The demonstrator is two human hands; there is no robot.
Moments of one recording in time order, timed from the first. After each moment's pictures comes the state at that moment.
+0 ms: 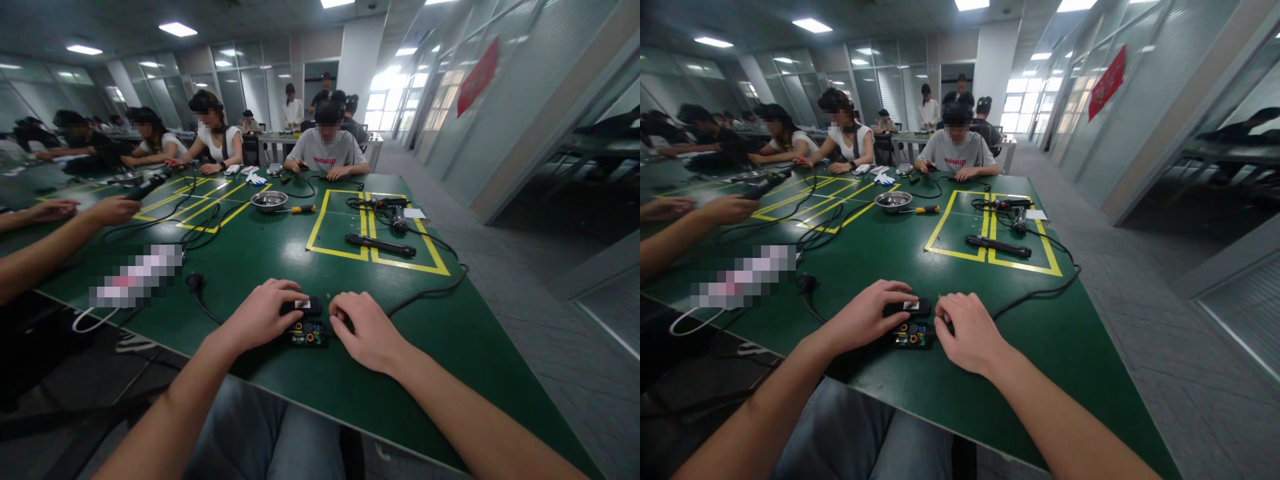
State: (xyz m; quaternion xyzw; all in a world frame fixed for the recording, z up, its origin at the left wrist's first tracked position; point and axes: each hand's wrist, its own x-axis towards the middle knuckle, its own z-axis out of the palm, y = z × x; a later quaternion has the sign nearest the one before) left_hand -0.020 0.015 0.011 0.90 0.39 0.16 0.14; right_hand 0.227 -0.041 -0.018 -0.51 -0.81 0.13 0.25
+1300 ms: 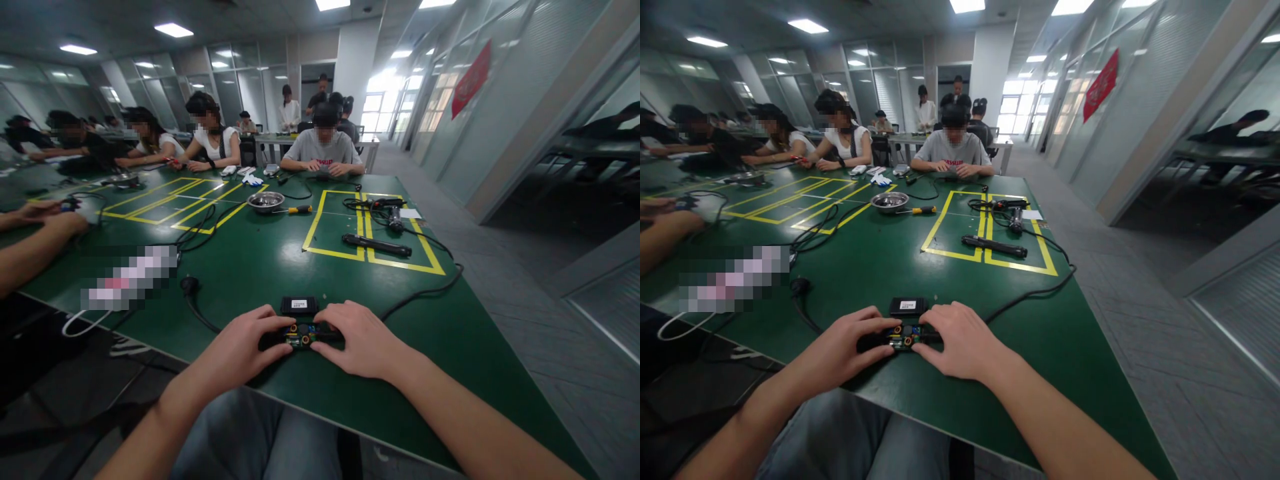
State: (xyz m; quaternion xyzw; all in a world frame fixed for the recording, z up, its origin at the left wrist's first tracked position) left_hand -0.049 -0.026 -0.005 0.88 0.39 0.16 0.21; right_hand 0.225 -0.046 -0.013 -0.44 -0.87 0.13 0.20
